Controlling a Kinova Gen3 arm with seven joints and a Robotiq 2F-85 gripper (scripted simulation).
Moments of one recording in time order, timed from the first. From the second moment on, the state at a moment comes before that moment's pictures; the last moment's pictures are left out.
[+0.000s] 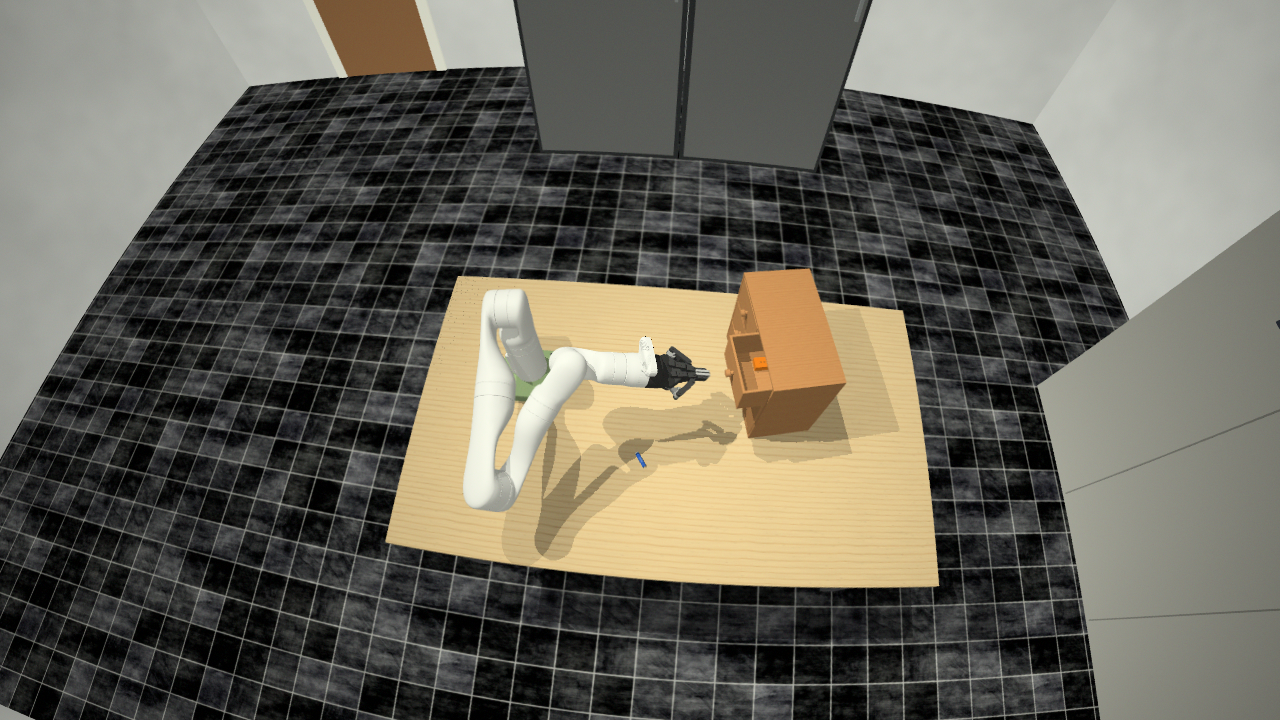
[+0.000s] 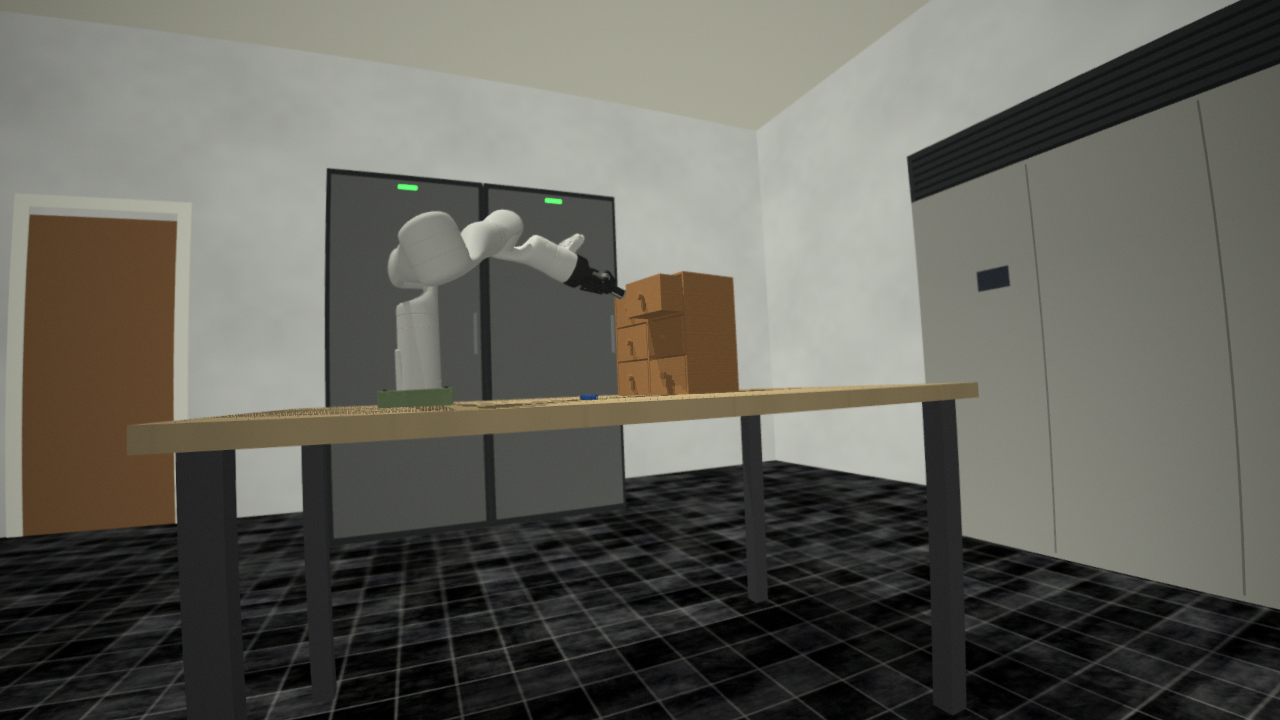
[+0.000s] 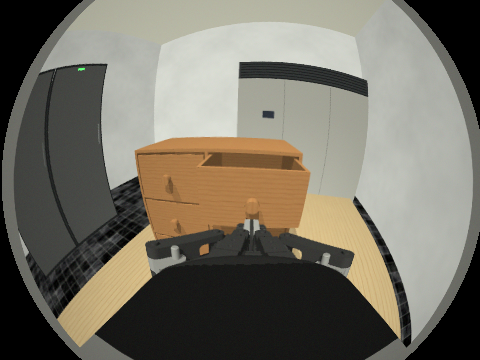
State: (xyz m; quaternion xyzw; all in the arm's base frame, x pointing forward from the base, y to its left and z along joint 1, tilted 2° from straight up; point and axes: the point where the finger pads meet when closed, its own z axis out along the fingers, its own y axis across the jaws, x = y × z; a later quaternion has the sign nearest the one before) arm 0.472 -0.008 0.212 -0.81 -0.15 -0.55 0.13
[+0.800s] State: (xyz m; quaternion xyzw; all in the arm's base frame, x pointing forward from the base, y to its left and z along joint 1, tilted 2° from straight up) arm 0.482 -0.005 0.212 -0.81 -0.15 -0.55 0.12
